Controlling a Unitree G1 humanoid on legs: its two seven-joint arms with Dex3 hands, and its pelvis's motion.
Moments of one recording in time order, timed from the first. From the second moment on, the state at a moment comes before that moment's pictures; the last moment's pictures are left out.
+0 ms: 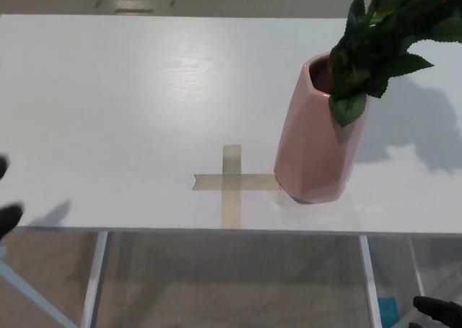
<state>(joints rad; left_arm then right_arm) 0.25 0.50 0.76 -0.41 -0.46 0.64 -0.93 -0.25 -0.26 -0.25 1.21 0.01 -0.24 0.04</state>
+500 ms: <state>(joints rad) 0.47 0.45 0.77 -0.04 -0.43 0.39 -0.99 -0.23 -0.26 -0.25 1.21 0.01 -0.24 0.04</state>
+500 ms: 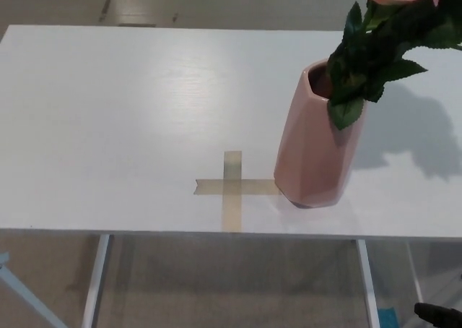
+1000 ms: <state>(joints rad) 0.20 0.45 0.51 0.60 -0.27 0.26 -0.77 -0.19 -0.26 -0.24 1.22 0.01 -0.24 0.04</state>
